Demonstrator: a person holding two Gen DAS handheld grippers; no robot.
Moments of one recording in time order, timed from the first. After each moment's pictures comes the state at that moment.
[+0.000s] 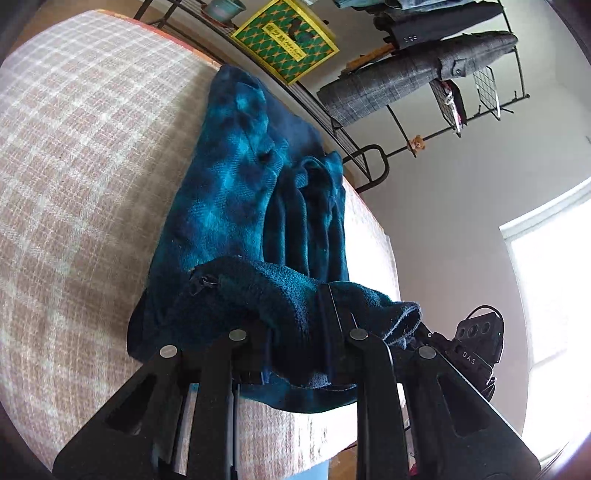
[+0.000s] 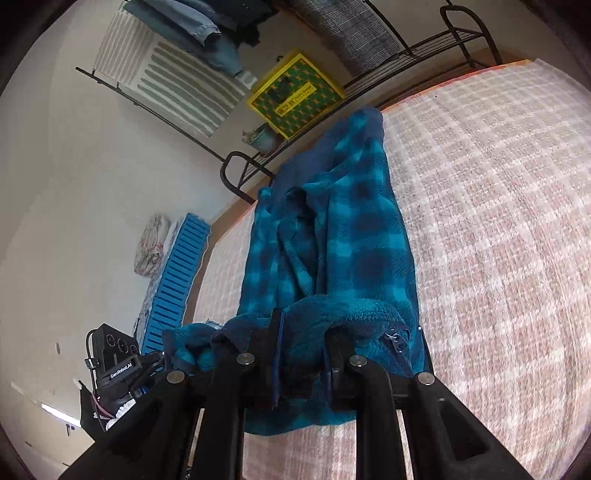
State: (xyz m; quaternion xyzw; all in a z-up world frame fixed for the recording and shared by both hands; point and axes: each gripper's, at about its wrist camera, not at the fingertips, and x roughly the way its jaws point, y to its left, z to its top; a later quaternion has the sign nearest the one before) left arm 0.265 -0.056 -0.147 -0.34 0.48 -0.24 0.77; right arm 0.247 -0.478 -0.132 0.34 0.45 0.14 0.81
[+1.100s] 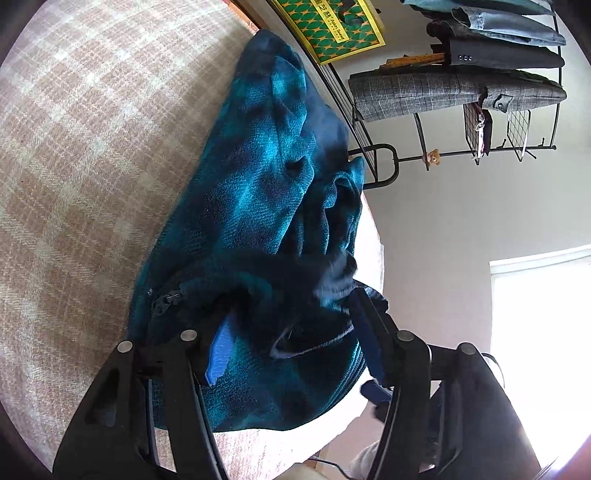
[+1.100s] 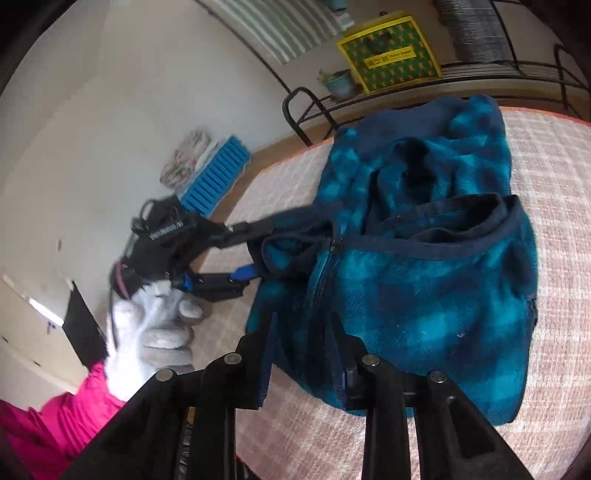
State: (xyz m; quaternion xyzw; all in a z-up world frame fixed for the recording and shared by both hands) left arm 0.340 -0.048 -0.182 -0.42 0.54 -0.25 0.69; right arm 0.264 -0.362 -0.128 0.18 0.50 0.27 0.81
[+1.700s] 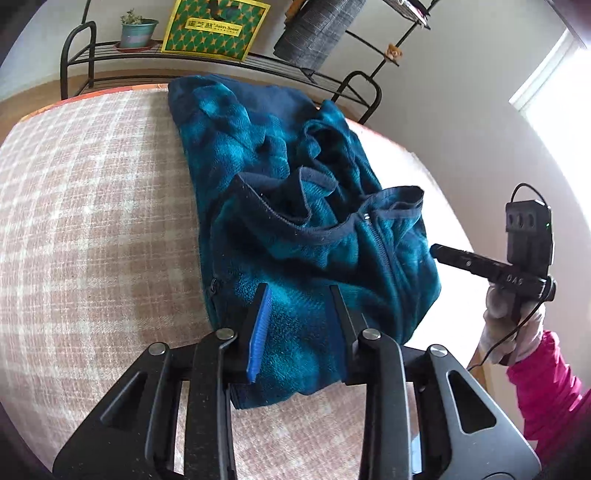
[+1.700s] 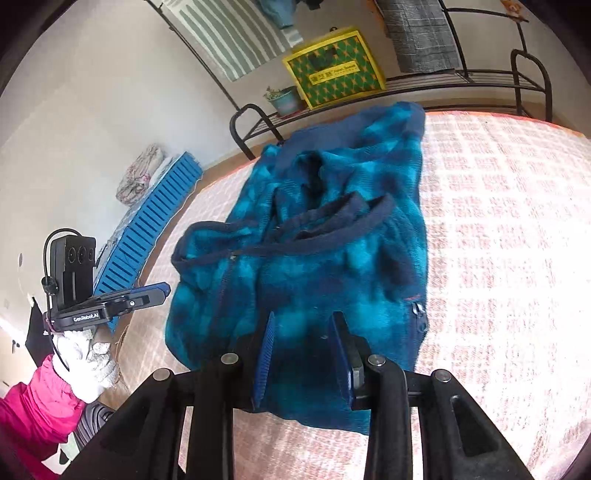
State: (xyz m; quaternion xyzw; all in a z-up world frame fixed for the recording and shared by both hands) left arm 0.305 -0.071 -0.153 -0.08 0.50 -0.32 0.80; right arm 0.258 -0.448 -0.145 0.19 0.48 0.18 0.83
